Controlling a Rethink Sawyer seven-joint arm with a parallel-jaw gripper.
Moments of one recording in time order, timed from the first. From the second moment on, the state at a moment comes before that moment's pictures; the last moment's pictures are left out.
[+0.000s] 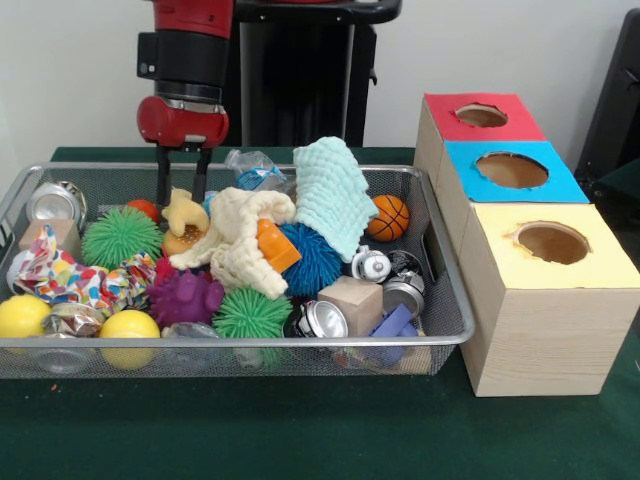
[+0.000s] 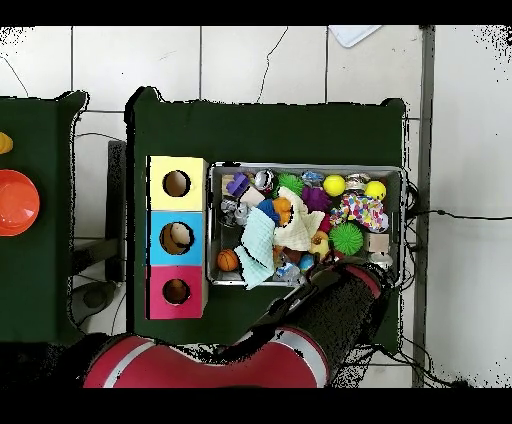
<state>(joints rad) 0.00 -0.24 -0.61 1.55 -1.20 -0.53 2.09</state>
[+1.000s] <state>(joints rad) -0.03 -0.24 -0.61 1.51 -1.18 -0.58 2.09</state>
